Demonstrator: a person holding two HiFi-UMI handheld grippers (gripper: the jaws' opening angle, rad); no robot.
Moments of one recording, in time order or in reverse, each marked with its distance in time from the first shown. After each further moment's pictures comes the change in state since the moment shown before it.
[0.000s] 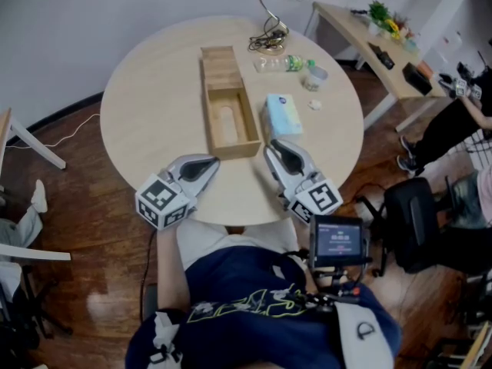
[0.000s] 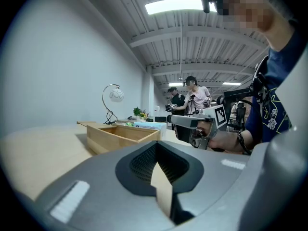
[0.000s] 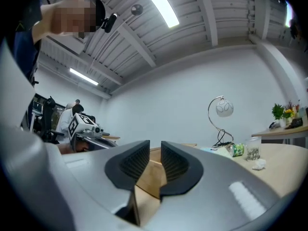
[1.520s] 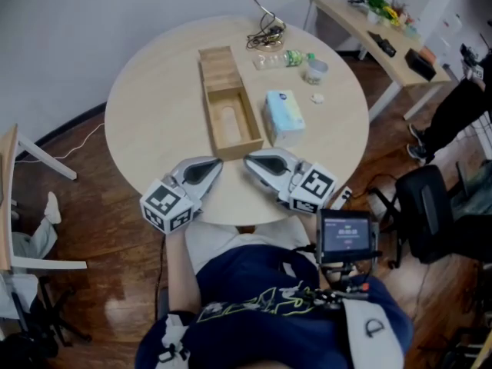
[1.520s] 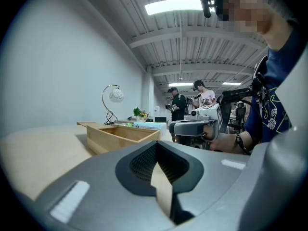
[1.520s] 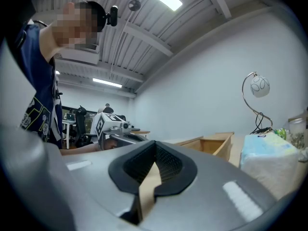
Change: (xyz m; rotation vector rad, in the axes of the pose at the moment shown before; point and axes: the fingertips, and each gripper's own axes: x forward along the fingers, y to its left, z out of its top) left arm -0.002 0.000 0.000 0.006 -0.002 -0.001; right arm 0.022 0.064 -0.022 0.054 0.124 0.384
